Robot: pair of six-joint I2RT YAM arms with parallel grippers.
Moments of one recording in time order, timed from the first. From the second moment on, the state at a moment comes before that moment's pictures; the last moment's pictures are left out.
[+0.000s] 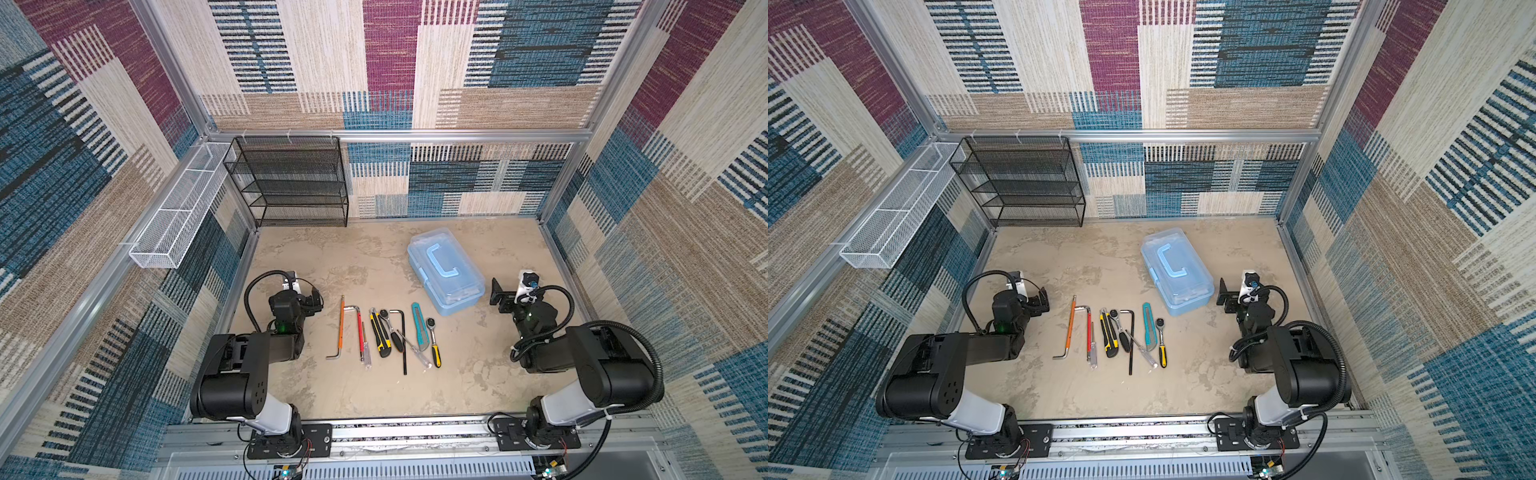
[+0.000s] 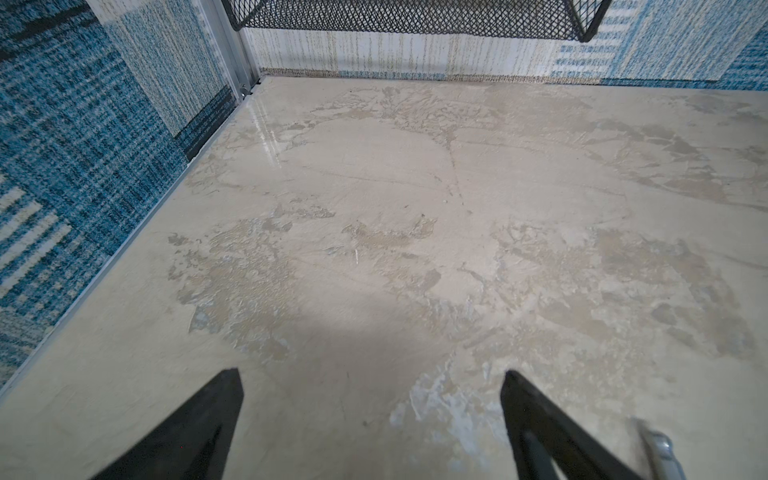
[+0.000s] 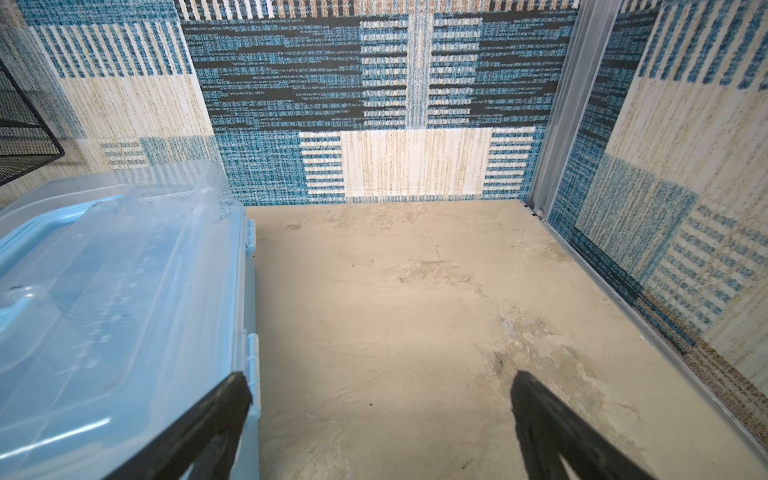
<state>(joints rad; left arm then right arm) 0.01 1.53 0.40 0.72 -0.17 -0.03 -0.01 1.54 0.21 1.24 -0.01 0.02</state>
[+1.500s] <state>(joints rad) -0.54 1.40 0.74 0.07 -0.09 -0.18 0.19 1.60 1.05 0.10 -0.27 -0.11</state>
